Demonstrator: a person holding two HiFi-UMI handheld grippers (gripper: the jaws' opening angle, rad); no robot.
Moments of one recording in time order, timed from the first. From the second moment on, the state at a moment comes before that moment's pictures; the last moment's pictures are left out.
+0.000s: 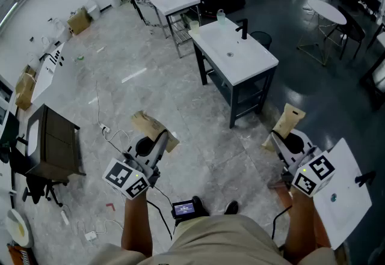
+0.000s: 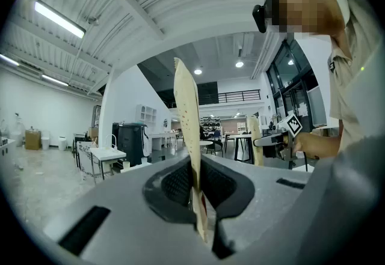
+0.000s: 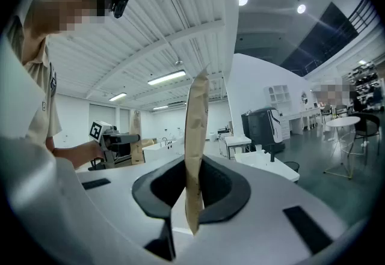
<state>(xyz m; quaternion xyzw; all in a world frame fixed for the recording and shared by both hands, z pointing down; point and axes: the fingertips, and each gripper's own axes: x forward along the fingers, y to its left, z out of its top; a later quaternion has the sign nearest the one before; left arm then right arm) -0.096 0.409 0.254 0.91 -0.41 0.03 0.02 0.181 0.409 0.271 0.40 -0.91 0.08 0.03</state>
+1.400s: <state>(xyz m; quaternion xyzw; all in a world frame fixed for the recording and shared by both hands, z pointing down) -0.095 0.375 0.267 0.90 -0.42 0.03 0.02 0.160 0.359 0.277 0.37 -0.92 0.08 0.03</state>
